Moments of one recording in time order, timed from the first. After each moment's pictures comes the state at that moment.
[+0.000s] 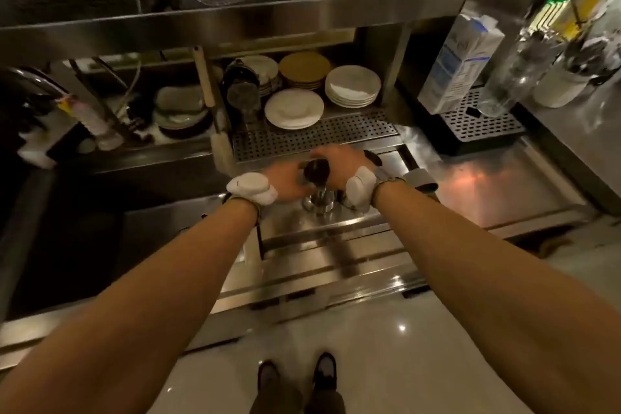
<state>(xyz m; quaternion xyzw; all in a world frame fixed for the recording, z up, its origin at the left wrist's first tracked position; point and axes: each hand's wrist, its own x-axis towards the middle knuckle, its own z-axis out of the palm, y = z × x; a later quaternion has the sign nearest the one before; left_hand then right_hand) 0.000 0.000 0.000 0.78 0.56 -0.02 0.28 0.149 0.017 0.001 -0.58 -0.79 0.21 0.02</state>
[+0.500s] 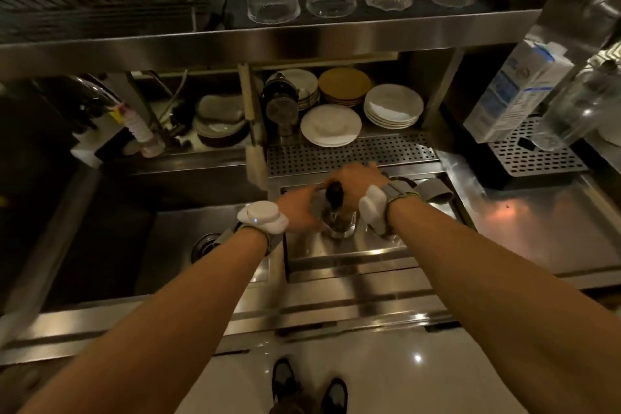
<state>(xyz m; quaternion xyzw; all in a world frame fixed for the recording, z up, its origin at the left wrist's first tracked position) -0.042 -0.003 -0.003 0.74 0.58 0.05 0.34 0.112 0.042 0.021 -0.49 -0.85 0.15 -0.11</state>
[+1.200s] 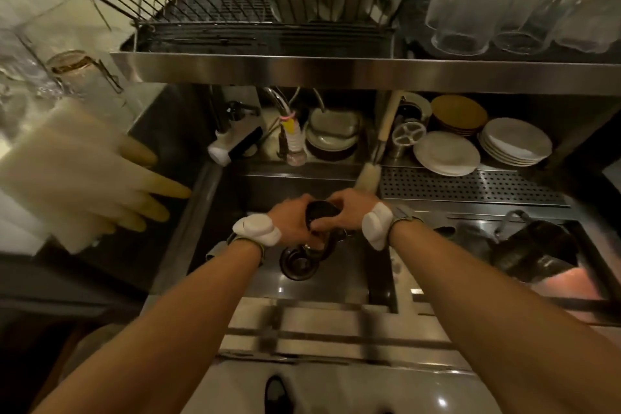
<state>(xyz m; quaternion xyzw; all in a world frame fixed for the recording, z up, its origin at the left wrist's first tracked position) -0.292 -0.038 -0.002 0.67 0.67 0.07 0.32 -0.133 0.021 0.008 -0.48 -0.80 0.36 -0.04</state>
